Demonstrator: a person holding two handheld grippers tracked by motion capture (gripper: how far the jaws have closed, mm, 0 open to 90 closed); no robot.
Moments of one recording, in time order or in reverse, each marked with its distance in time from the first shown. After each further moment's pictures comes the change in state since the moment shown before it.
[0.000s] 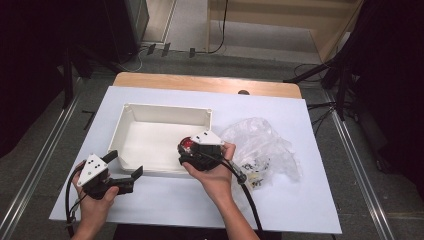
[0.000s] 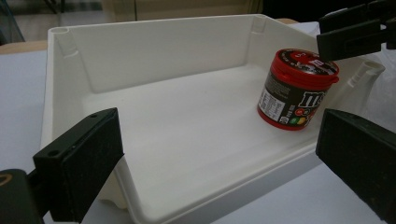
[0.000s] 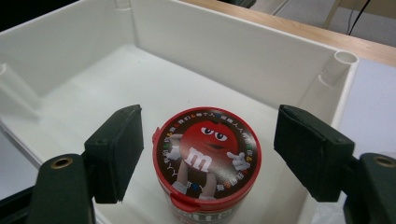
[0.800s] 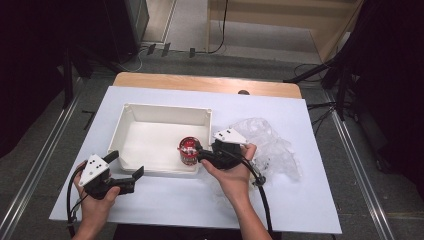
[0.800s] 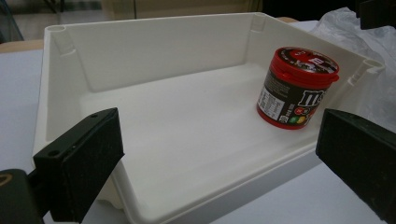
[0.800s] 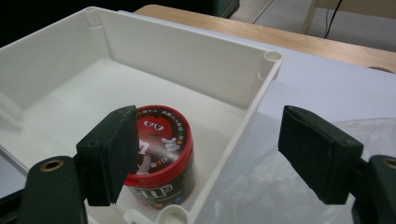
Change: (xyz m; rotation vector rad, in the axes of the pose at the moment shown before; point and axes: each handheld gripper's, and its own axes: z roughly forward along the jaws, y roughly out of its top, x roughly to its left) left arm -0.001 -0.001 0.002 0.001 0.002 0.002; right arm -0.039 -0.002 -0.032 -0.034 -0.038 0.066
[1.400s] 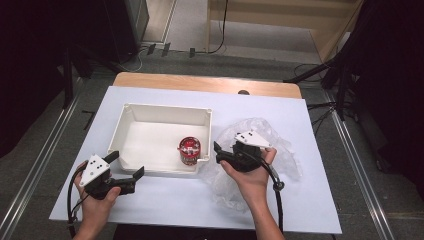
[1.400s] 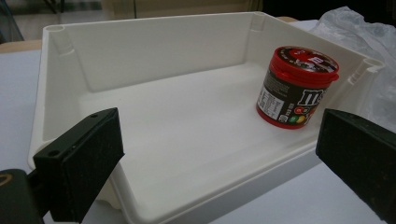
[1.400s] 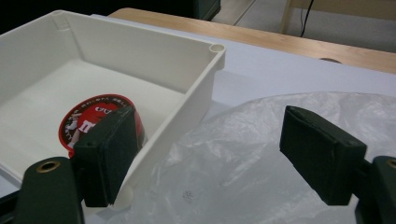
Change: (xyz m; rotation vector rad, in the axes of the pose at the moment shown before) left arm -0.001 -0.001 0.000 0.006 -0.002 0.006; right arm -0.035 -0.009 -0.026 -0.012 -0.052 0.030
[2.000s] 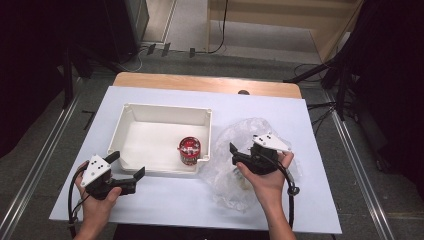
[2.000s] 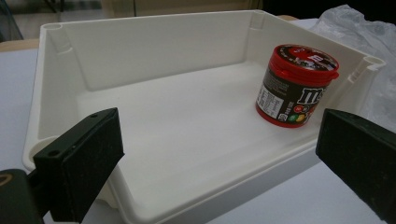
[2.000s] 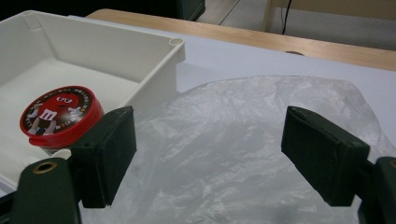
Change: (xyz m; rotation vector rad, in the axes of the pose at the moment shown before) left arm -0.002 -0.001 0.001 0.000 0.002 -0.003; right arm -0.032 -0.009 -0.021 -0.008 -0.048 0.023
